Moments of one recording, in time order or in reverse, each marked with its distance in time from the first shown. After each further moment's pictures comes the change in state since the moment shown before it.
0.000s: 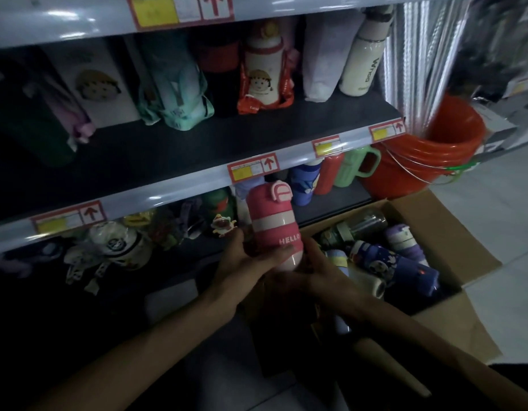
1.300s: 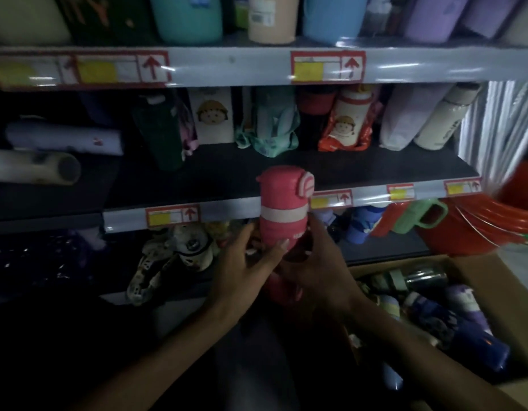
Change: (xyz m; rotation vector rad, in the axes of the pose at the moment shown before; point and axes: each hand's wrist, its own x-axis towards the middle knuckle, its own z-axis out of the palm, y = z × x) left_hand -0.048 0.047 -0.108 0.250 0.271 0.379; right_hand 0.029 -0.071 0.118 -0.353 0.041 -0.460
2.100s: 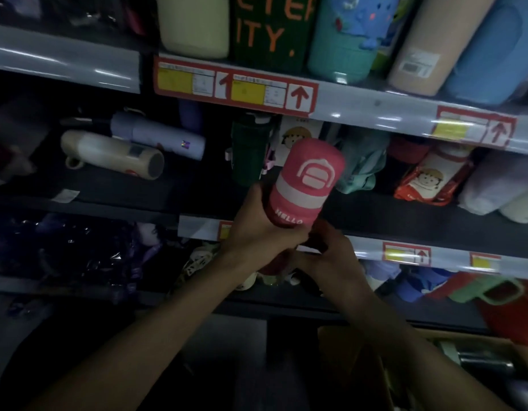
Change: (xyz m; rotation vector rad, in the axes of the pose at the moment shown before) left_hand 0.074 0.015 -0.122 -0.022 0.151 0.025; right_hand 0.080 -0.046 0.101 0.071 -0.185 -0.081
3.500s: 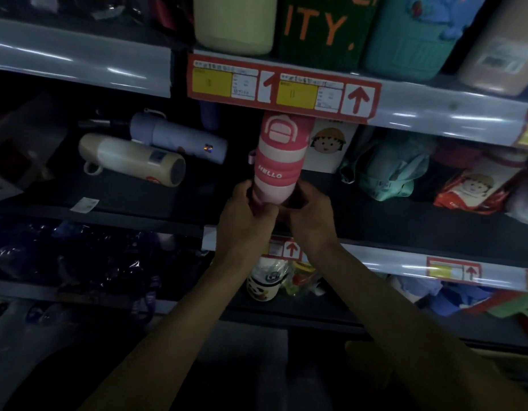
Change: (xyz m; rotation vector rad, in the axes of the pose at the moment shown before) left_hand 0.046 -0.036 -0.054 0.186 0.310 -0.077; right_hand 0.119 0.010 0.082 -0.001 0.149 -0.035
